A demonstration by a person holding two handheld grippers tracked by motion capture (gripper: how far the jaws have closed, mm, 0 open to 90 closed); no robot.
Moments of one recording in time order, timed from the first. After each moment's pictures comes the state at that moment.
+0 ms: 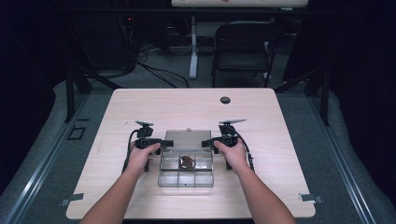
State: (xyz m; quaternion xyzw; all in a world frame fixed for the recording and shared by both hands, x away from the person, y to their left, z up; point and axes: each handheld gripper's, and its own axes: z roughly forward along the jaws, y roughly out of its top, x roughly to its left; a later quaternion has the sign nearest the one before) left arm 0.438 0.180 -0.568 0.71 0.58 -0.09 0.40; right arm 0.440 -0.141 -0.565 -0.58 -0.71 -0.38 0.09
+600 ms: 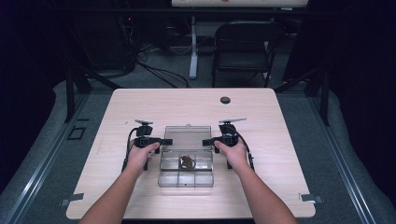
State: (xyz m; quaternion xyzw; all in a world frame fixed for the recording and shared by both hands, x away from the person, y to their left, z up) left arm 0.439 0.182 -0.561 0.72 0.56 -0.07 0.41; right arm 0.438 -0.141 -0.560 -0.56 -0.72 -0.40 0.05
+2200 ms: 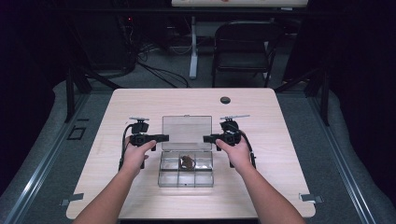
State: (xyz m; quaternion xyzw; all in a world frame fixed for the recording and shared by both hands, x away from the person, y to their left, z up) left arm 0.426 0.187 -0.530 0.72 0.54 -0.03 0.43; right arm 0.423 -0.142 -0.525 -0.52 -0.74 -0.43 0.00
